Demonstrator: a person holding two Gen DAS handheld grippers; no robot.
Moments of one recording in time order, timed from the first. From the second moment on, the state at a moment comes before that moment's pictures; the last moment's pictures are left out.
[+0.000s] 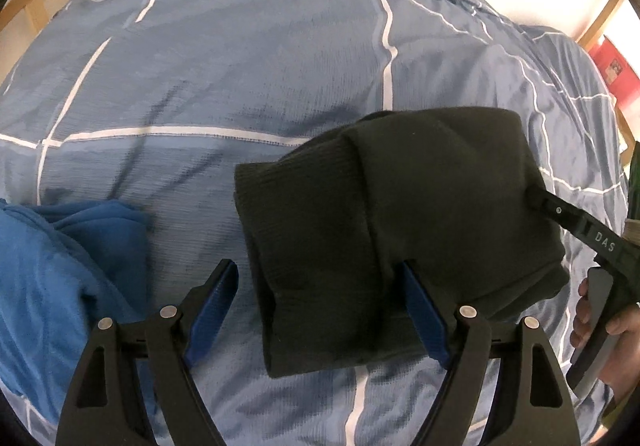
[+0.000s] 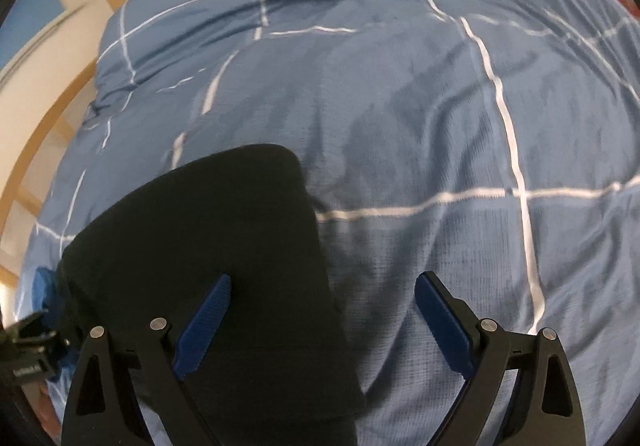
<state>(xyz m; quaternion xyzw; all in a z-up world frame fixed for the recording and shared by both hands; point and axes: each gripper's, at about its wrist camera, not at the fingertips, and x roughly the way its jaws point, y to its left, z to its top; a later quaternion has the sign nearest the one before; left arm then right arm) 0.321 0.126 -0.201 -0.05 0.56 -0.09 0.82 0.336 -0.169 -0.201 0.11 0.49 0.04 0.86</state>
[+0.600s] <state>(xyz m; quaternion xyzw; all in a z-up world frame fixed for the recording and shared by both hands) 0.339 0.125 -0.230 -0.09 0.58 -0.11 0.80 0.342 -0.160 -0.221 0.13 0.51 0.08 0.85</state>
